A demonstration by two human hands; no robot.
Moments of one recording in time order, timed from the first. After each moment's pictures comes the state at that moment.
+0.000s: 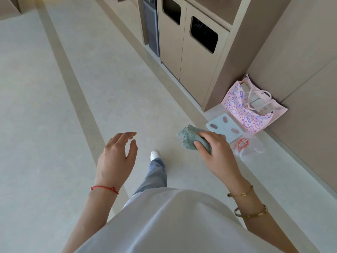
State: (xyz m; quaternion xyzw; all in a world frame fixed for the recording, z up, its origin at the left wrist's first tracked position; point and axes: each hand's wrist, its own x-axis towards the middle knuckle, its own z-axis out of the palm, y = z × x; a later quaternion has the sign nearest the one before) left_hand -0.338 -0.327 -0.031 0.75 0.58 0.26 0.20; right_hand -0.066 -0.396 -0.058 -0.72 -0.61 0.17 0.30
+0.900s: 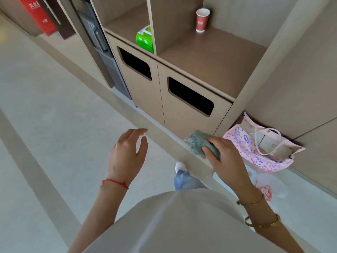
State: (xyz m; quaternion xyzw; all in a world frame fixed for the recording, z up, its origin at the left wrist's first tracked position) left_hand -0.076 0.295 -0.019 0.85 0.42 0.23 0.22; right_hand 0.145 0.128 -0.059 -0.81 -0.47 0.11 0.34
